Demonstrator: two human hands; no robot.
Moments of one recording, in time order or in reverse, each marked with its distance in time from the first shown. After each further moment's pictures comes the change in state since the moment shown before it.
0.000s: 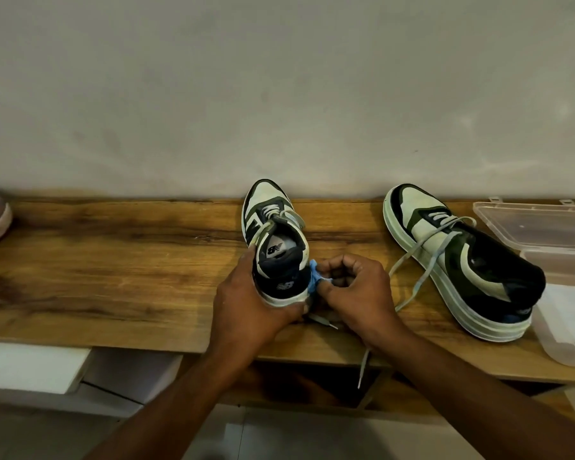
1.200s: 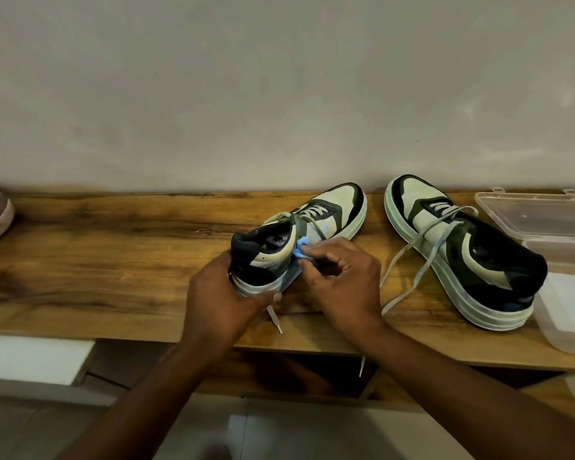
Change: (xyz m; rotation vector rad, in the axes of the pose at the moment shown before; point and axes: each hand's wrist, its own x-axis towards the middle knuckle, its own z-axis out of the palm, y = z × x) left_hand 0.000 -0.016 -0.031 0.030 -0.011 0.013; right_hand -0.008 -0.014 0.023 -0.068 0.214 -0.426
